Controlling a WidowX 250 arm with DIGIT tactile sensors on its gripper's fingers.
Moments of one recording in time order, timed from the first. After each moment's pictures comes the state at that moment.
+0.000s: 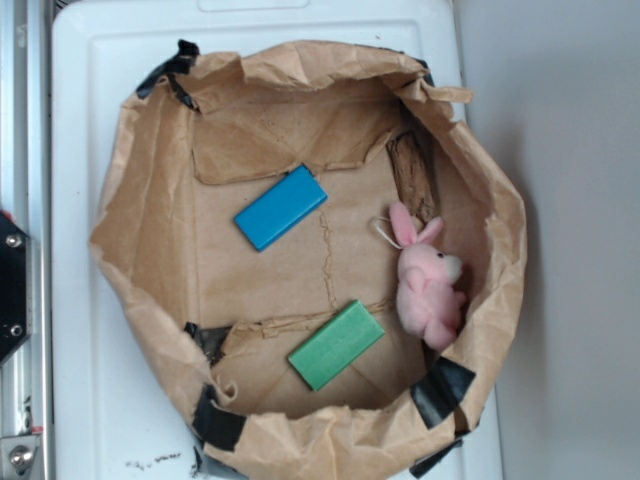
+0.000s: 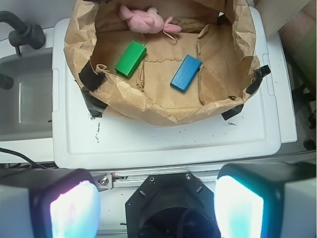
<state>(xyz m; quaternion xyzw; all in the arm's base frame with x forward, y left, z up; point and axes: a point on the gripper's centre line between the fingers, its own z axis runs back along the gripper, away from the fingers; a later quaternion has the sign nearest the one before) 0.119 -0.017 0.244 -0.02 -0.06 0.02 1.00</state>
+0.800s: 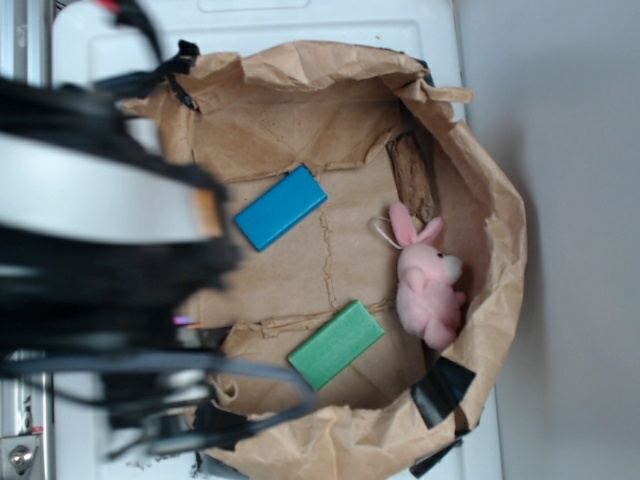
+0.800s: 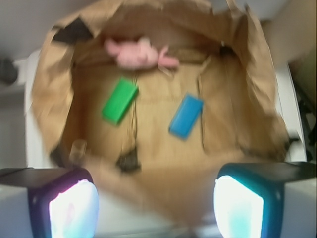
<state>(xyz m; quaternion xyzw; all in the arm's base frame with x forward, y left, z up) 0.212 -0.016 0.196 0.01 -0.07 0.04 1.00</state>
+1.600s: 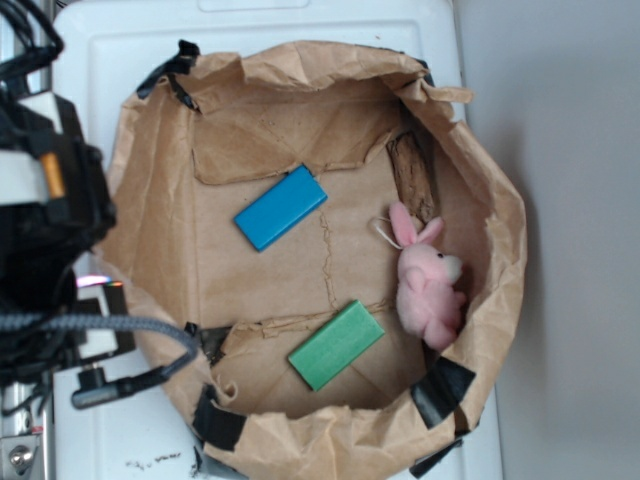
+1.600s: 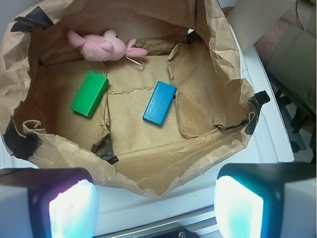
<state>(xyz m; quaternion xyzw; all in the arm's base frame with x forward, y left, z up) 0.167 -0.001 0.192 0.04 -0.11 0.09 0.99</state>
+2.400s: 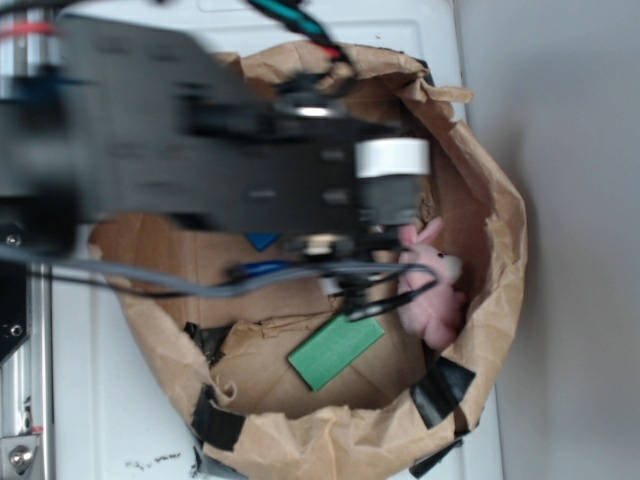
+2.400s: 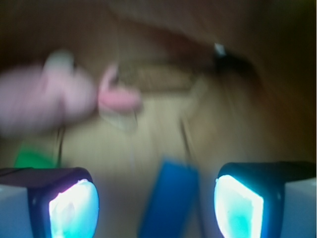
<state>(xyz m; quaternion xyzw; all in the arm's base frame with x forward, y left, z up) 0.298 0.027 0.076 0.07 -0.07 0.11 0.99</state>
